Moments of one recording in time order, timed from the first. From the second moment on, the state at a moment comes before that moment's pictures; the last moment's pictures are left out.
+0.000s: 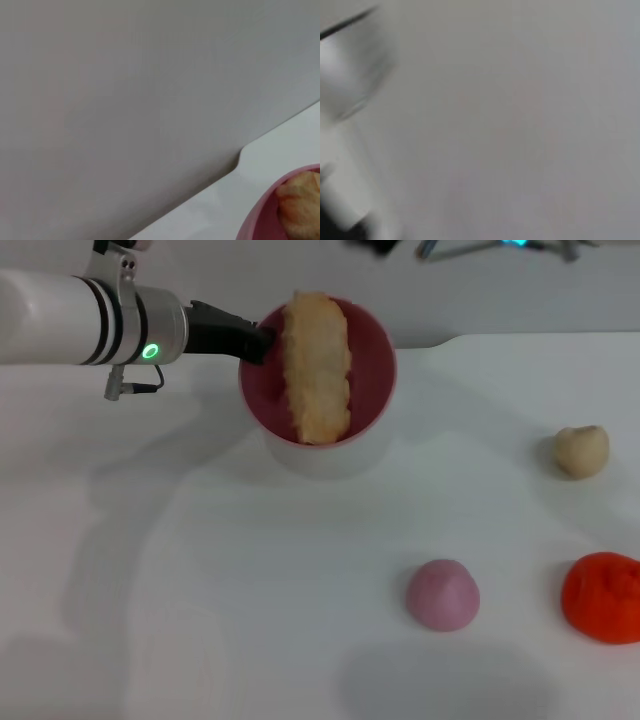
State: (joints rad) left arm -0.78 -2.05 1.28 0.80 2.17 0.76 -2.21; right arm 0.72 2.08 -1.53 -1.38 -2.52 -0.74 2.33
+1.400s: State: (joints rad) left arm -0.77 -2.06 1.41 0.80 2.17 0.67 -2.20; right arm 0.45 2.08 -1.79 -0.80 -2.37 0.83 2.96
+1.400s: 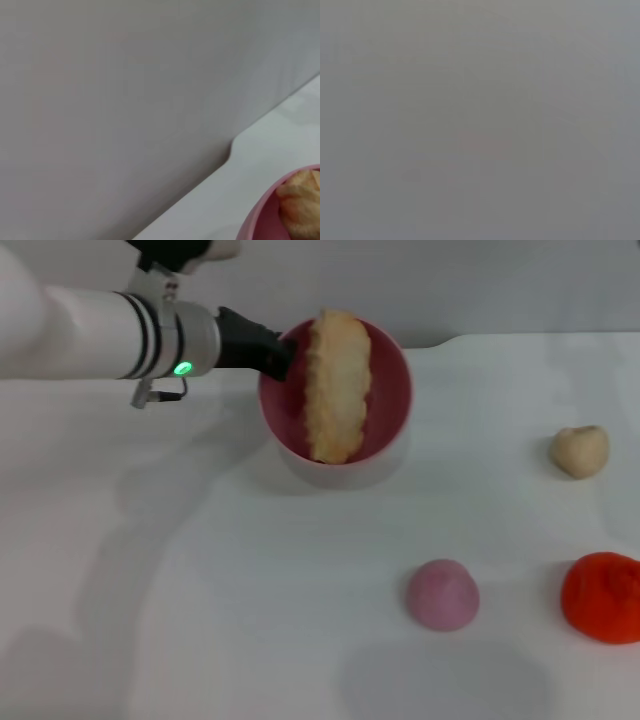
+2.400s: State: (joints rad) left arm -0.78 -2.08 1.97 0.89 2.18 0.32 -2.06; right arm 0.38 2.08 -1.76 -0.73 -2.31 0.92 2.96
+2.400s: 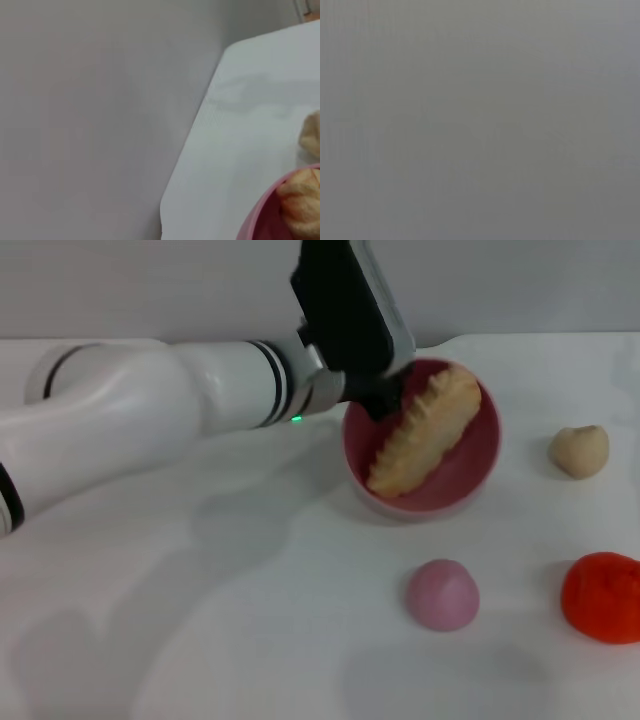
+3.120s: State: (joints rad) left arm -0.74 -2.08 2.16 0.95 2.18 0.10 -1.83; right arm 0.39 2.08 -1.79 -0.73 -2.31 0.92 2.96
